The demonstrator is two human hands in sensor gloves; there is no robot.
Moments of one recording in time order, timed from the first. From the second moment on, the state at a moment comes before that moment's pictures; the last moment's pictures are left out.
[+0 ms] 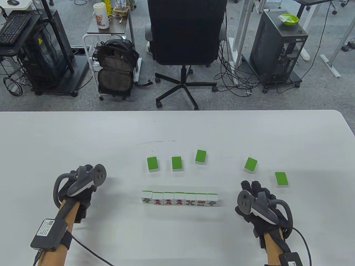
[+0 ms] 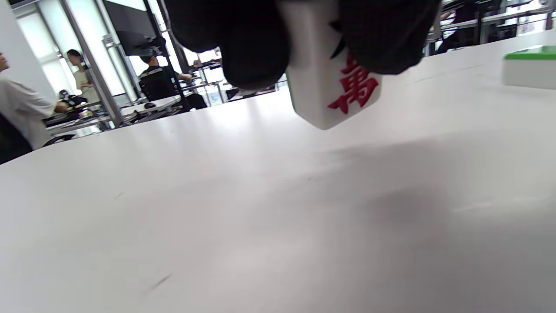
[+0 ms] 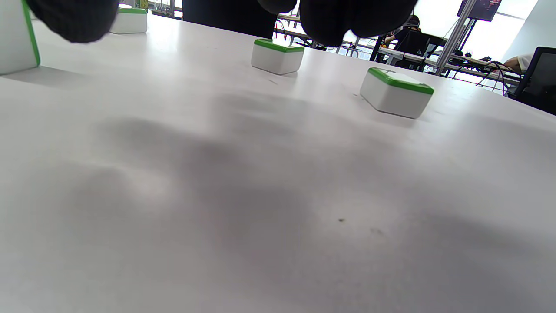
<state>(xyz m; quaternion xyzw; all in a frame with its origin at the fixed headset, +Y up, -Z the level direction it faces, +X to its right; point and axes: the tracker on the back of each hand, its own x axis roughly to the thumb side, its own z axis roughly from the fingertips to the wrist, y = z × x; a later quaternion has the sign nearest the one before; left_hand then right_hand) -0.300 -0.711 -0.377 -0.07 -0.05 -0.12 0.99 0.219 -0.734 -0.298 0.01 -0.11 -0.99 0.08</state>
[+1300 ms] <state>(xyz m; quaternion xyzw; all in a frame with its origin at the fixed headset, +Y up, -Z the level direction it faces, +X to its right) -0.190 -0.736 -0.362 -0.15 -0.25 -0.13 0.95 0.222 -0.735 -0.299 0.01 -0.11 -0.99 0.08</state>
